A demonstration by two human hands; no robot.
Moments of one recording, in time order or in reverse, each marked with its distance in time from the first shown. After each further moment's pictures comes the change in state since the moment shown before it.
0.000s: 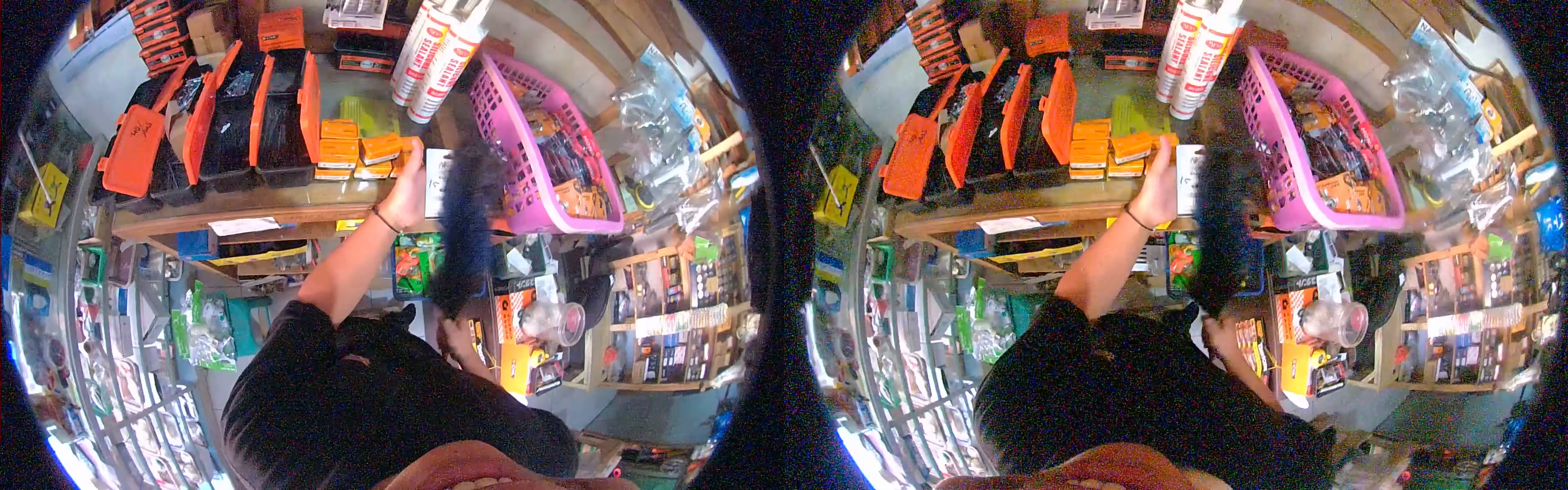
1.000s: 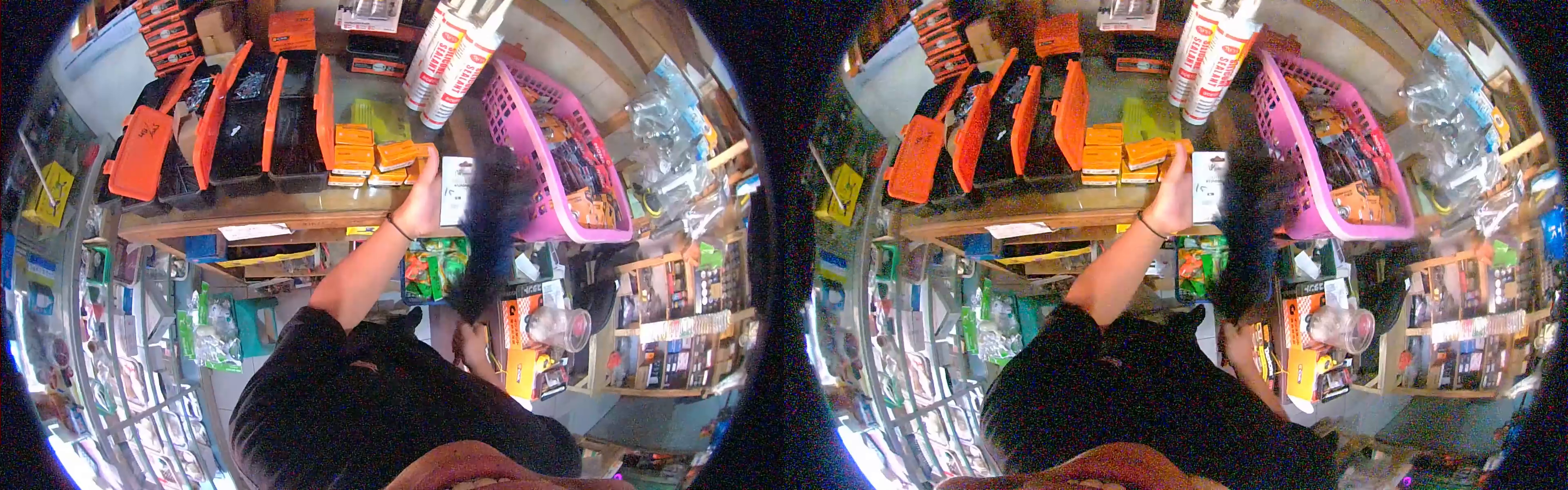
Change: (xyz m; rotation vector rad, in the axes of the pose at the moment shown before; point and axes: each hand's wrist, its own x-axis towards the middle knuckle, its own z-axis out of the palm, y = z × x) left_hand 0.003 -0.007 0.018 0.075 -0.336 -0.073; right_hand -0.007 -0.019 -0.017 0.185 0.002 0.192
